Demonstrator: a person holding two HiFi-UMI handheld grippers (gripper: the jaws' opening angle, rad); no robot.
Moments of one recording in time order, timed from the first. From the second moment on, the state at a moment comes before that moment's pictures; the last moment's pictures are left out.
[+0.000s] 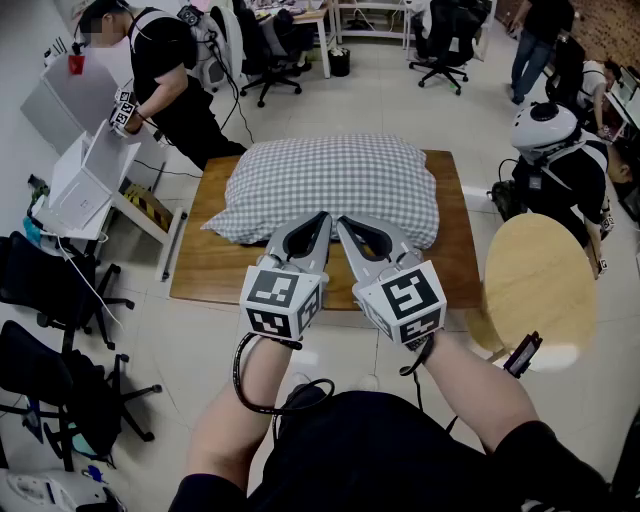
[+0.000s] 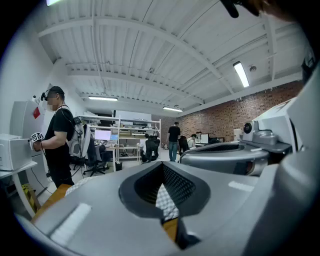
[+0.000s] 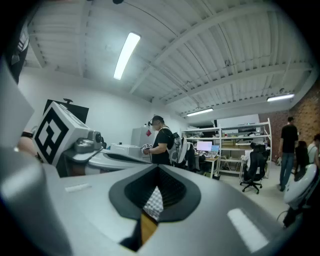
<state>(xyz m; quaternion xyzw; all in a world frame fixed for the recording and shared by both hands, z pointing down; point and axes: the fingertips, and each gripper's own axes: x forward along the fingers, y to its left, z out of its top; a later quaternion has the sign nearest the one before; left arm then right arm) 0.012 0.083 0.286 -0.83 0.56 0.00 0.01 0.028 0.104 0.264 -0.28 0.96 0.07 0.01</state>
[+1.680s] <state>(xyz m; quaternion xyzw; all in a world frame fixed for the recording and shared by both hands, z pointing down) -0.279 -0.103 0.384 -0.76 0.64 0.02 -0.09 -0.230 -0.089 0.340 -0.22 0.97 0.05 -0.06</state>
